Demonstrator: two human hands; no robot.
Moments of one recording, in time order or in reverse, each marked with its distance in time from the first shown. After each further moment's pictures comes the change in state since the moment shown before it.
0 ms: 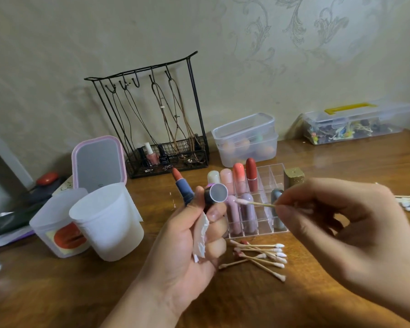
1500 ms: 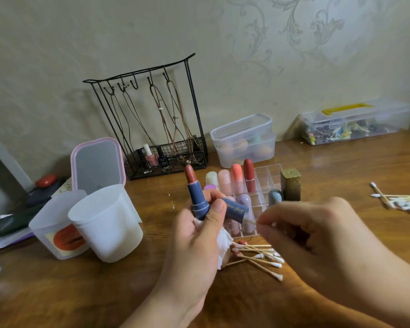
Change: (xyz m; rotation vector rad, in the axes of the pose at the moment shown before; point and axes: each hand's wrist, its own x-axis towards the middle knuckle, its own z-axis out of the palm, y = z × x) left_hand 0.000 -0.022 -0.005 0.538 0.108 0.321; right_hand -0.005 0.008 0.008 -0.154 -0.193 0.001
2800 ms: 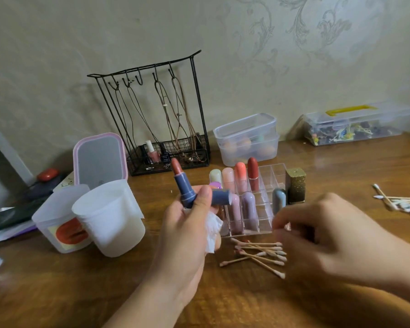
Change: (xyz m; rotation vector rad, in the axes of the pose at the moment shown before) left_hand 0.014 0.003 -0.013 -0.063 0.046 -0.062; right_hand 0.006 0.018 -0.013 -0.218 -0.314 0.057
